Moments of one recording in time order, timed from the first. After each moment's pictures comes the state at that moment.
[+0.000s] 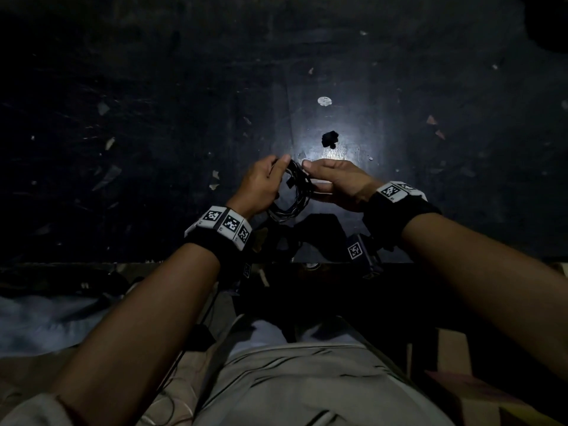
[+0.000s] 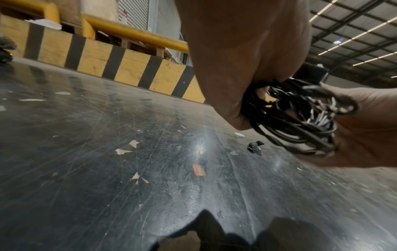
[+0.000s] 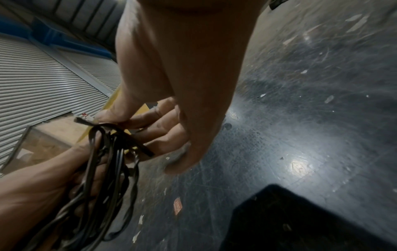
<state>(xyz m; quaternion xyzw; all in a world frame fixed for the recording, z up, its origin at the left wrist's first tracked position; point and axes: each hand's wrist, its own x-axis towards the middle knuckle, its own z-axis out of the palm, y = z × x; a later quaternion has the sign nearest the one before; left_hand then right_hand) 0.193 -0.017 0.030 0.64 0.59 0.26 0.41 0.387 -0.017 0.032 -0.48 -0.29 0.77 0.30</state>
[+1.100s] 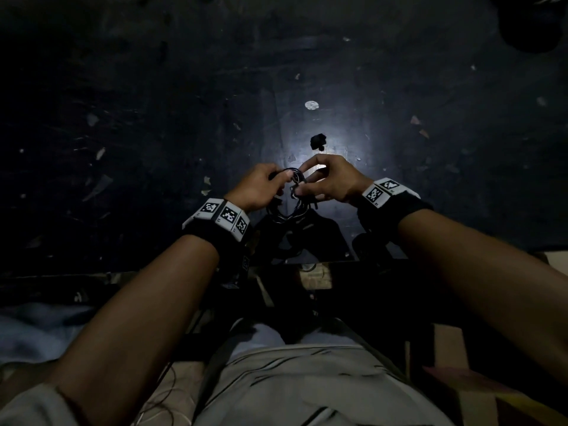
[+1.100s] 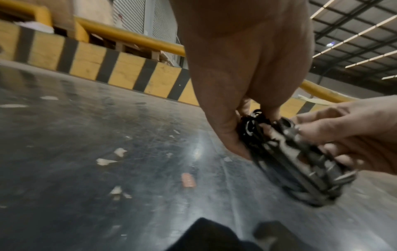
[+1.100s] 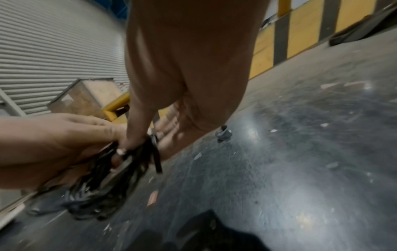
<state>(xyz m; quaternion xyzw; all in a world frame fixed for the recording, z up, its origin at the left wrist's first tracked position) 0.205 -0.003 0.023 0.63 0.60 0.18 0.46 0.399 -0.019 0.043 -0.56 -0.49 0.62 0.23</state>
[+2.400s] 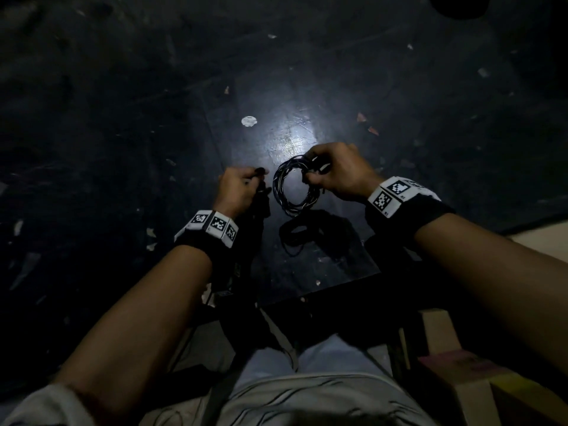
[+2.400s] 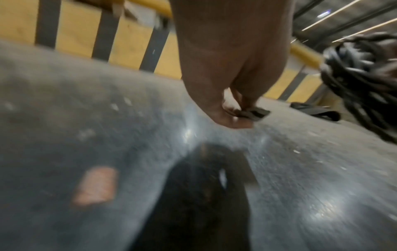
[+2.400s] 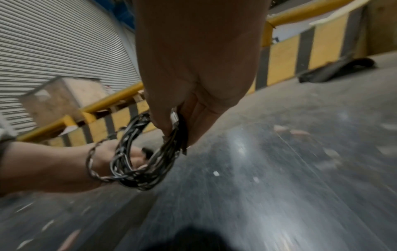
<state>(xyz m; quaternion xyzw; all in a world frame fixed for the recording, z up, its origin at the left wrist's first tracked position) 0.287 0.074 -0.017 0.62 0.61 0.23 0.43 0.503 0.026 0.044 -0.66 -0.62 0.37 0.21</state>
